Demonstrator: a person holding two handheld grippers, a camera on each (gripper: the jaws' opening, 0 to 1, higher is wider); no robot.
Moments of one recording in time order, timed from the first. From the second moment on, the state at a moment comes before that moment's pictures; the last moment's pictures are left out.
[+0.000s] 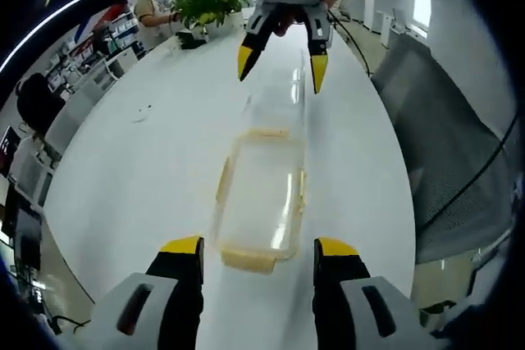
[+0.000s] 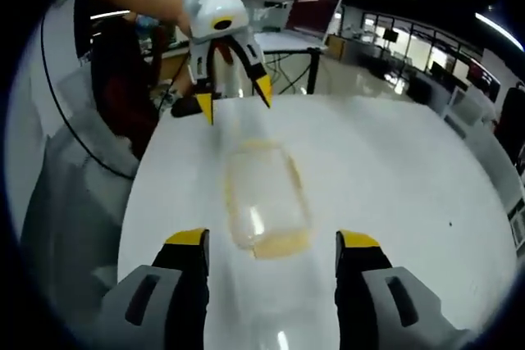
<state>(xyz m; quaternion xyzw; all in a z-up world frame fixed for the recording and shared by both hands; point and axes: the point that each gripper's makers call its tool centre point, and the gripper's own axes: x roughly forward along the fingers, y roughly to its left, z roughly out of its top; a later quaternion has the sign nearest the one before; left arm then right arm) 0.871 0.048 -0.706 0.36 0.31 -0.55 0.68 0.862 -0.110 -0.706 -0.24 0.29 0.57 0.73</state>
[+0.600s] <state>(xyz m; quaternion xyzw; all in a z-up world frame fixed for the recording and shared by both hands) 0.888 0.060 -0.752 0.36 0.33 -0.59 0.65 0.876 -0.099 -0.743 -0.27 0.31 0.59 0.69</state>
